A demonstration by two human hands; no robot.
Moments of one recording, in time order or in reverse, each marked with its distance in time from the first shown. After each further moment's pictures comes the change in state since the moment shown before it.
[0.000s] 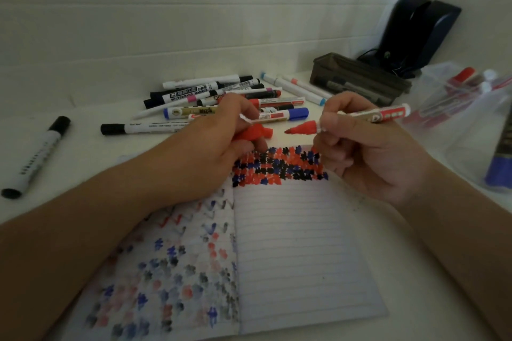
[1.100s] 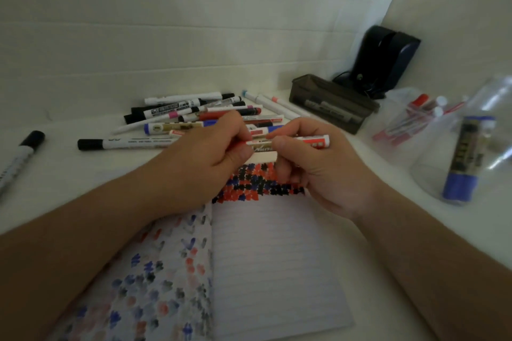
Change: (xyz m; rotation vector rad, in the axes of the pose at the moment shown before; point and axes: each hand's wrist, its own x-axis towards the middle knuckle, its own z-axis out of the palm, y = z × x) left_hand 0.013 0.004 0.010 0.025 0.144 0.196; right_hand 0.002 0.003 0.016 -0.397 0.130 -0.101
